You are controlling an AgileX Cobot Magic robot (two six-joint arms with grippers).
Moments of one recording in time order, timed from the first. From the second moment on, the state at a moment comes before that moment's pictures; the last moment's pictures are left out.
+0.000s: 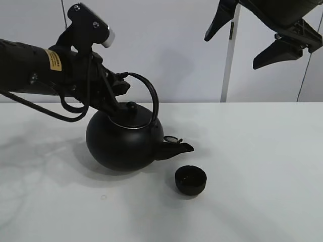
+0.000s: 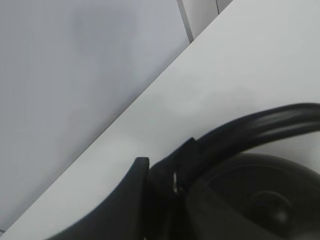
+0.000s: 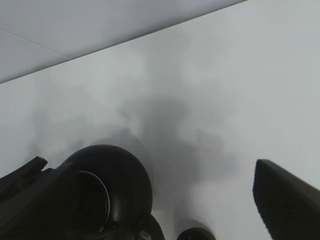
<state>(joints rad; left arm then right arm) -0.50 1.82 -0.85 0.27 -0.50 0.25 0.24 1.56 -1.18 0.36 0.53 0.14</state>
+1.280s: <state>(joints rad) -0.53 1.86 -0.91 0.27 -0.45 0.28 0.24 1.56 -1.18 0.36 0.53 0.14</state>
